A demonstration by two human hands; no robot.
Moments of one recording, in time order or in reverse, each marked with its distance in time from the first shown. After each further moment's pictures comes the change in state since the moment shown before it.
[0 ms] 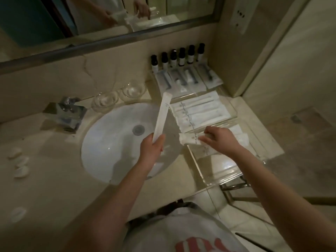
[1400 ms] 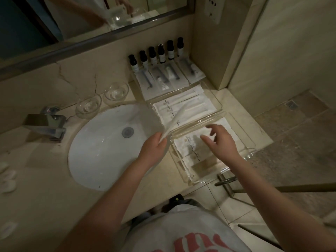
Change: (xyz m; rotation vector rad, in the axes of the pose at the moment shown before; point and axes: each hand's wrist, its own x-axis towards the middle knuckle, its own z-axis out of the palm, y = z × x) left_hand -0.001 0.014 0.047 0.414 -0.261 0.240; right_hand -0.040 0.042 0.011 0.312 0.232 0.210
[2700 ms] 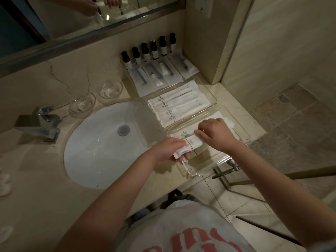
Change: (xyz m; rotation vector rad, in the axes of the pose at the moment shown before) left_hand -0.008 0.033 0.020 -0.436 -0.654 -0.231; right_hand 0.013 0.002 -0.010 -0.403 -0.083 -0.432
